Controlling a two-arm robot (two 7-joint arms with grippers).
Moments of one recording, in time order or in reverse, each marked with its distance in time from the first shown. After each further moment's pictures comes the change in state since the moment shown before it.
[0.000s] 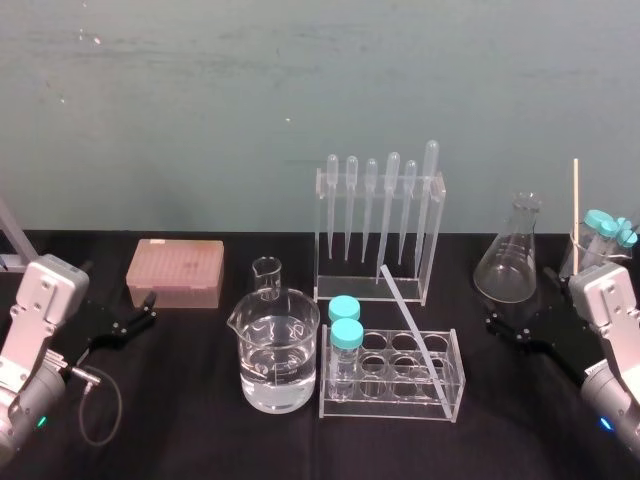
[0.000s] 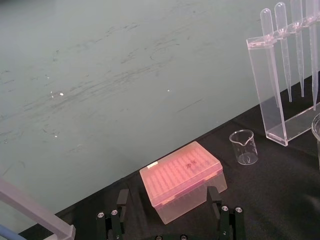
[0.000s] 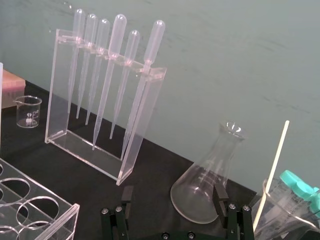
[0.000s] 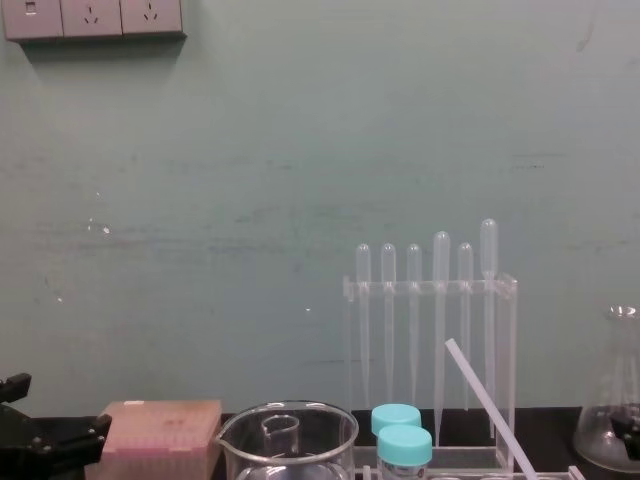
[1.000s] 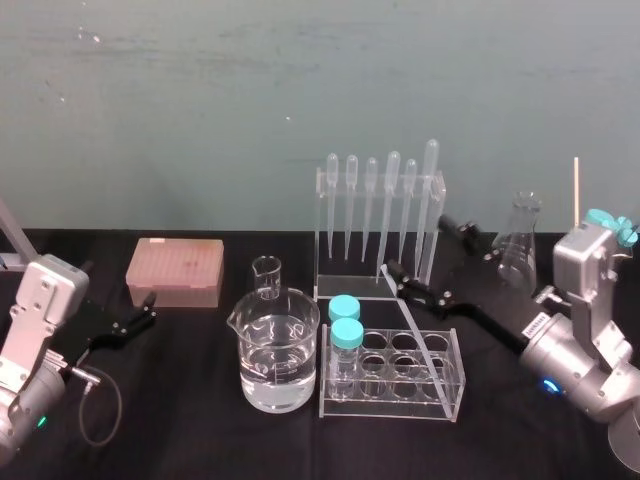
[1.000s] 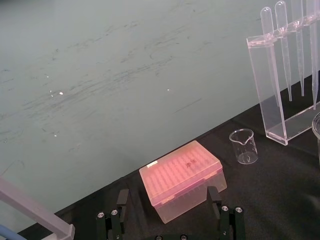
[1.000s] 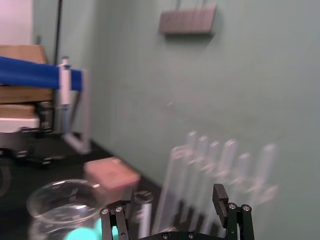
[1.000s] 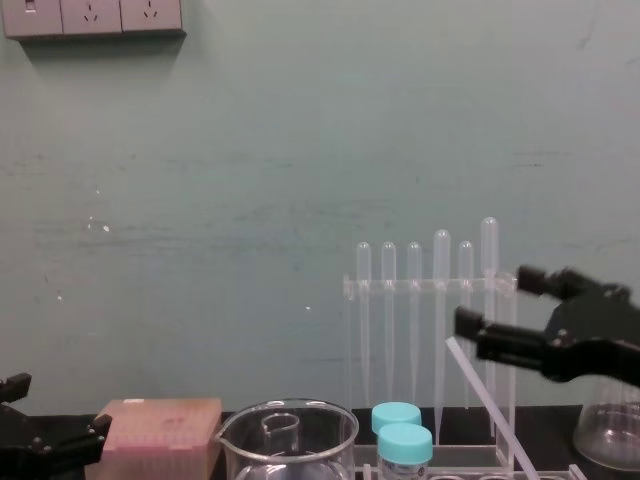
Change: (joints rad) left arm 0.000 0.000 0.000 0.000 0.000 0.000 0.000; right arm 0.111 -0.079 -0.032 0.013 0.157 -0.210 0.388
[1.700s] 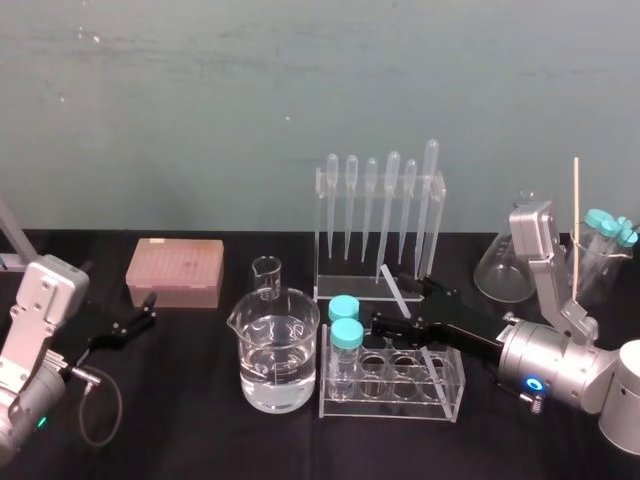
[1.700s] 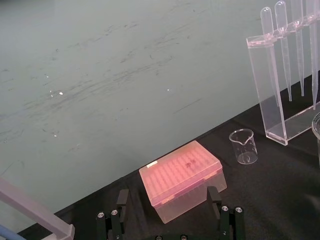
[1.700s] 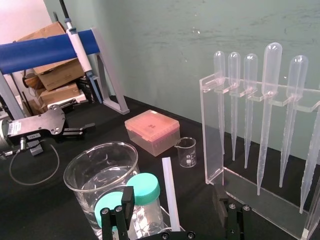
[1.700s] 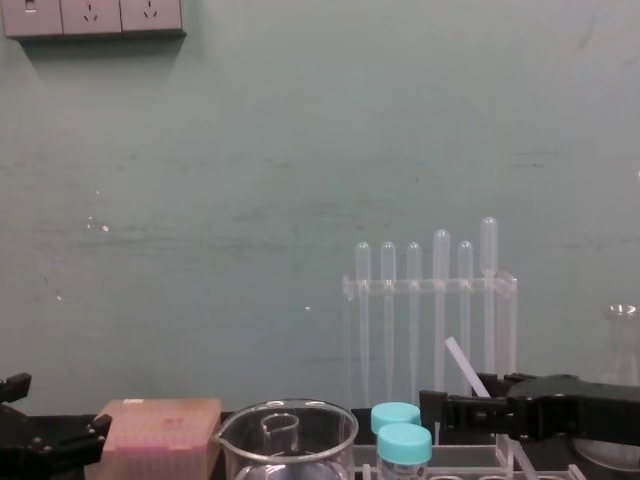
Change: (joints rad) left arm 0.000 0.000 0.000 0.000 0.000 0.000 0.000; right arm 0.085 -0.040 -0.014 0.083 0.202 0.427 0.204
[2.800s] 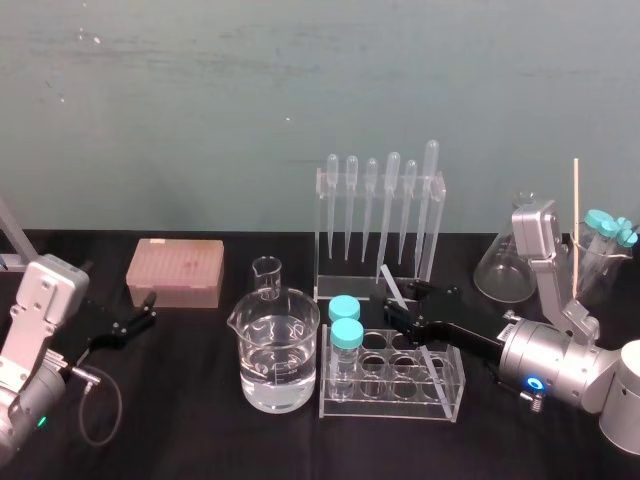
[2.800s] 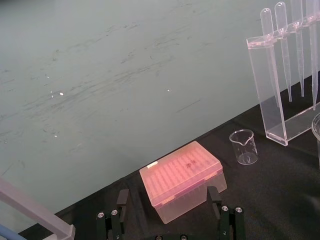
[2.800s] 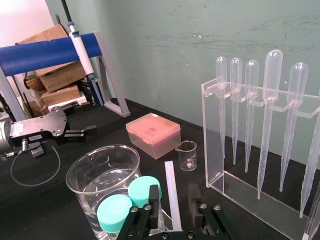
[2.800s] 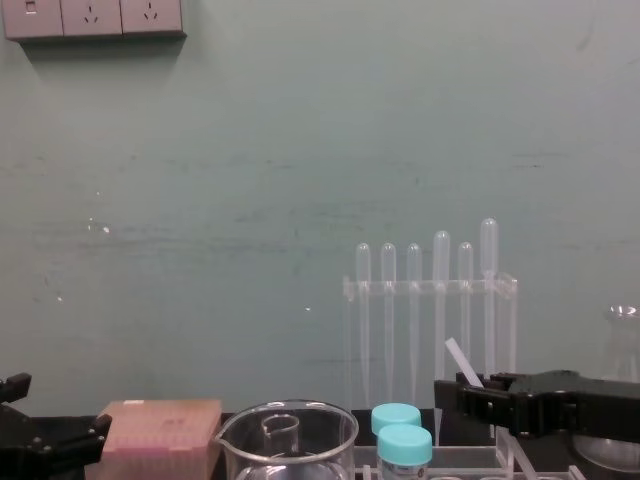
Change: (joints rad) left arm 0.000 0.000 0.000 0.000 0.000 0.000 0.000; right arm -0.002 0.002 0.000 -0.004 0.000 -0.015 0.001
